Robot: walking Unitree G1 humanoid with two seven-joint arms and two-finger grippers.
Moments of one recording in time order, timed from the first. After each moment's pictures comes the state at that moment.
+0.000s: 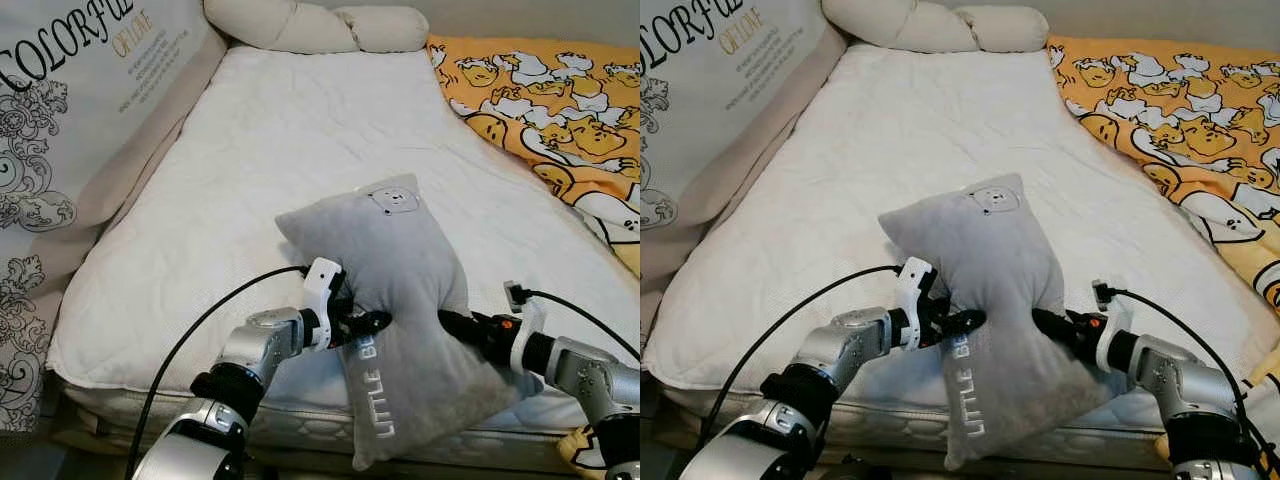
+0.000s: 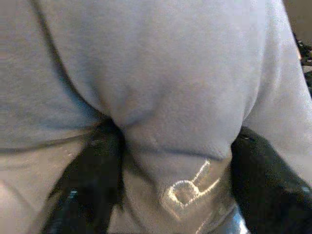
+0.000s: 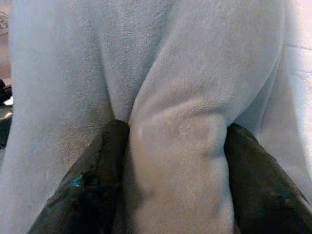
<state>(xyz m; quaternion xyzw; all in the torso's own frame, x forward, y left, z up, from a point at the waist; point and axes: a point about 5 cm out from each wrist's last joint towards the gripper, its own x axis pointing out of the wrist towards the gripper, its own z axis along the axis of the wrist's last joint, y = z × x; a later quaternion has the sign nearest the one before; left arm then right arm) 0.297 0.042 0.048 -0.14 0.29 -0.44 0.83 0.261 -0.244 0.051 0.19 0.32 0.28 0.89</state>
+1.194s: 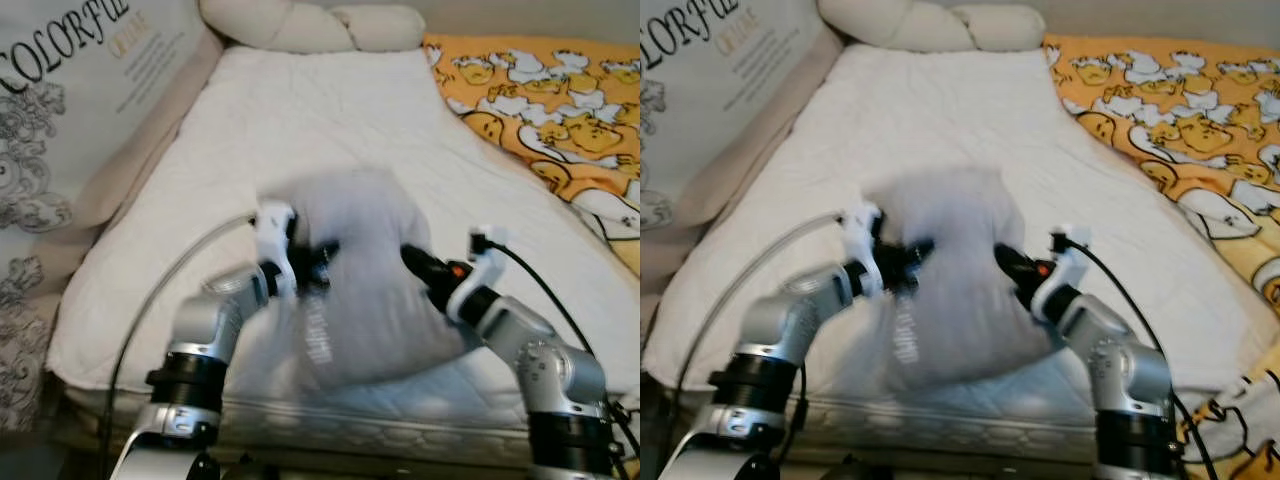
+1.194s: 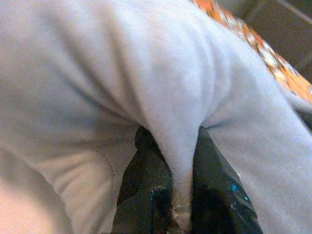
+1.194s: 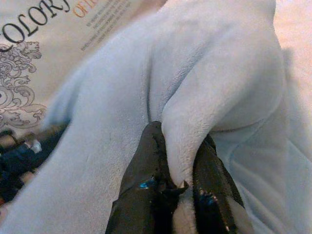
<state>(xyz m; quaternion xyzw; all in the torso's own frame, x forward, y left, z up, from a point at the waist) 0.324 0.091 0.128 -0.13 0.16 -0.34 0.92 0.289 -0.157 0.117 0.23 0.15 0.23 0.93</state>
